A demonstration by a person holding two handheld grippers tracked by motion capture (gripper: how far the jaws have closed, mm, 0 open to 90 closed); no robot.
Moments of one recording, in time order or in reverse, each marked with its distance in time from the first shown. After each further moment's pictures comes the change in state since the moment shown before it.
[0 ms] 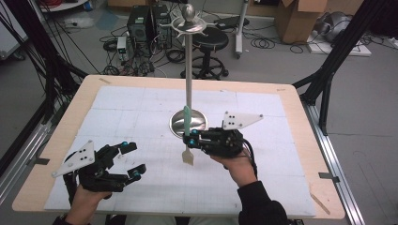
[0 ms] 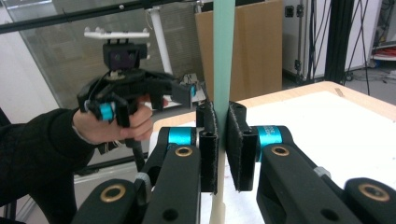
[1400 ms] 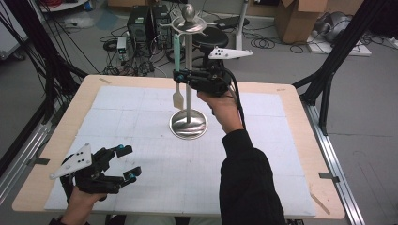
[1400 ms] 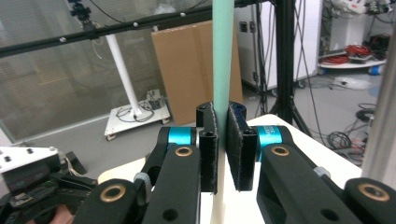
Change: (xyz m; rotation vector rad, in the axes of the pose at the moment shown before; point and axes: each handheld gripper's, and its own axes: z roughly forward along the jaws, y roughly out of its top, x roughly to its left) left arm 0.008 -0.011 -0.011 0.029 0.007 -0.003; right arm -0.075 0.109 0.037 -0.022 -0.156 0.040
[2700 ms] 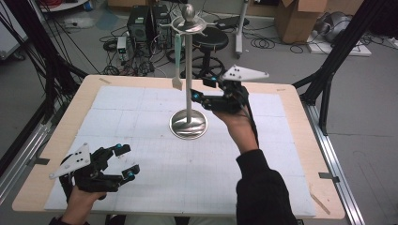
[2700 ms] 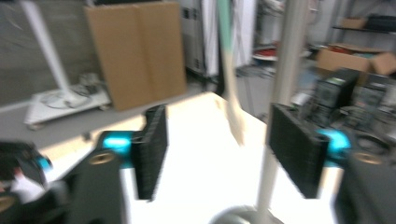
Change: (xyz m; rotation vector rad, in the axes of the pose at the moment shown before) left arm 0.008 -0.006 -0.002 -0.012 0.034 0.000; right arm 0.013 -0.039 -0.046 0.052 -0.291 -0.089
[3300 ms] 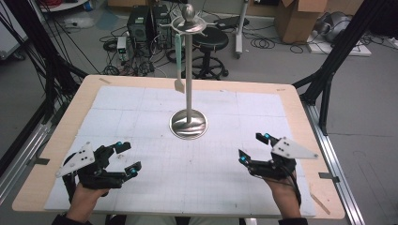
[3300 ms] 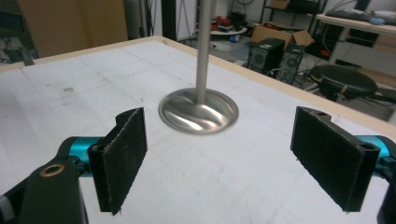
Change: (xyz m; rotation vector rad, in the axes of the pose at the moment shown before) left arm 0.006 -0.005 0.006 -0.001 0.046 0.019; right arm 0.022 -0.140 -0.138 0.053 -0.244 -0.036
